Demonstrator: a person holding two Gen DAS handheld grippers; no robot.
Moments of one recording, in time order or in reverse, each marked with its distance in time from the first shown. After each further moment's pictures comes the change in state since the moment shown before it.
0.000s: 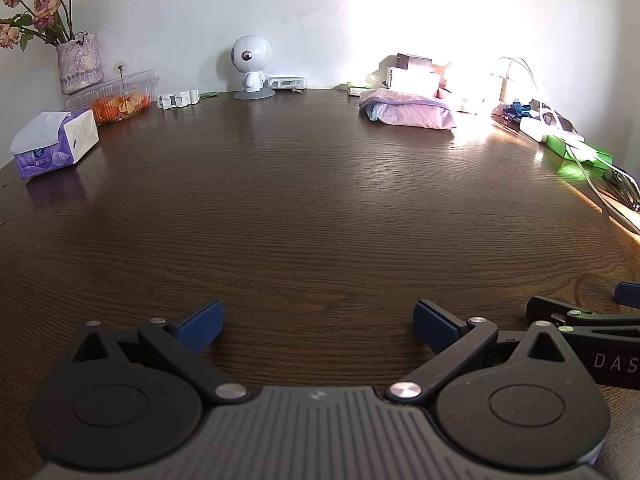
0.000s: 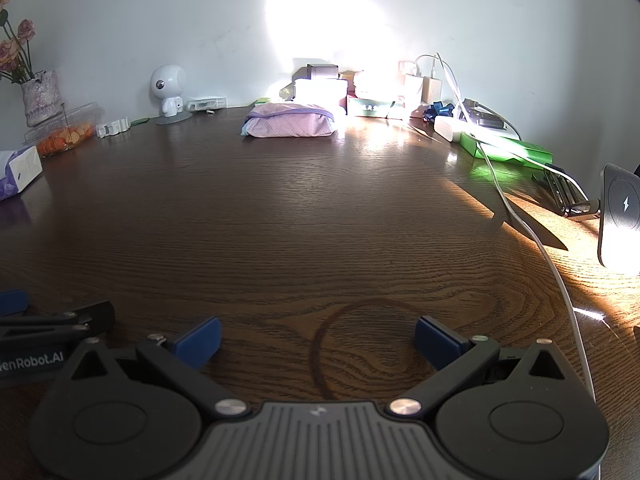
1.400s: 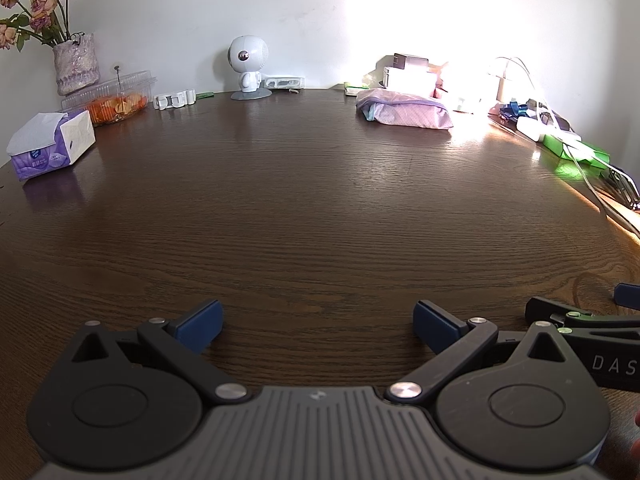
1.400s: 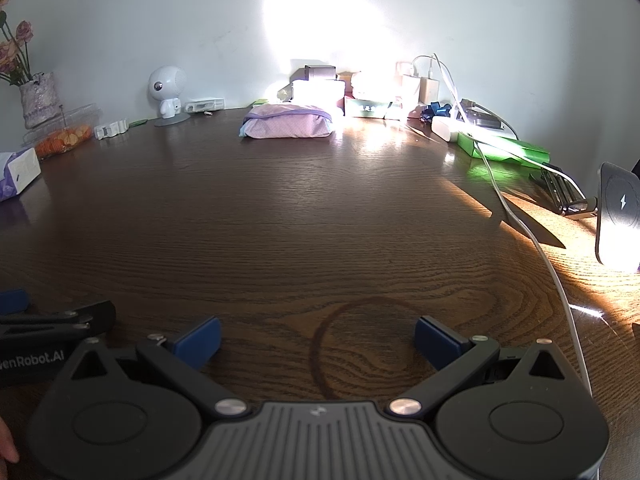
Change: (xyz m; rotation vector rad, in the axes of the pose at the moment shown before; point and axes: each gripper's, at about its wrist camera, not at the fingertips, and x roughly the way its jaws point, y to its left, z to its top) left arm 0.001 -0.001 -0.001 0.008 0.000 -0.013; right arm -0.001 0.001 -0.001 0.009 -0.004 -0.011
